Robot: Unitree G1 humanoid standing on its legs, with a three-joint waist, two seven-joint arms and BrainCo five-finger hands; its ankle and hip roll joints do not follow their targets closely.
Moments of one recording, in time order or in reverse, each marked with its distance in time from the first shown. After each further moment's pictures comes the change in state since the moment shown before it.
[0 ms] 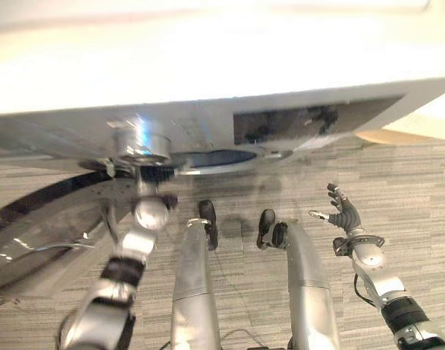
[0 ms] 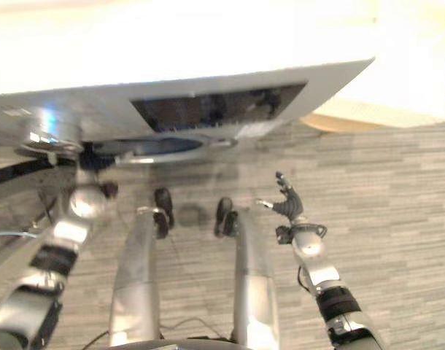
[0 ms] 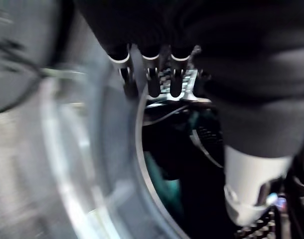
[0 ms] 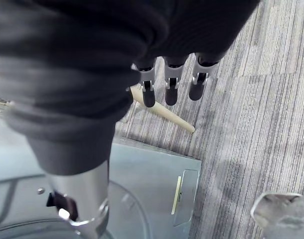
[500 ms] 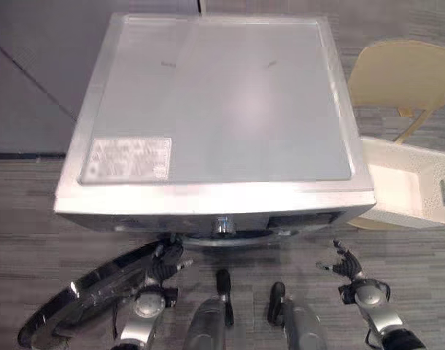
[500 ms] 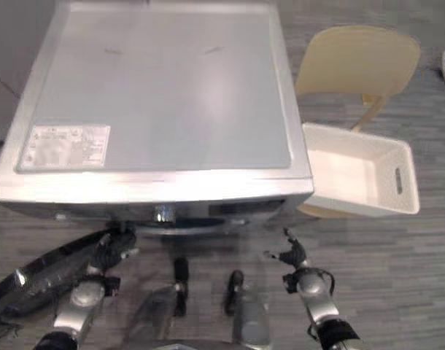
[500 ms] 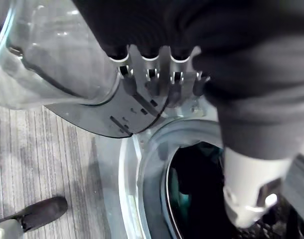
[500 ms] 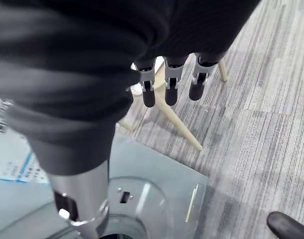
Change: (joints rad) left arm 0.417 -0.089 -0.007 0.153 -0.124 -0.053 -0.209; right arm 0.167 0.073 -0.006 0.281 -0.151 0.064 0.034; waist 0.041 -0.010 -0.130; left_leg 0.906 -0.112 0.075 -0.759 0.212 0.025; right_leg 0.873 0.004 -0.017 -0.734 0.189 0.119
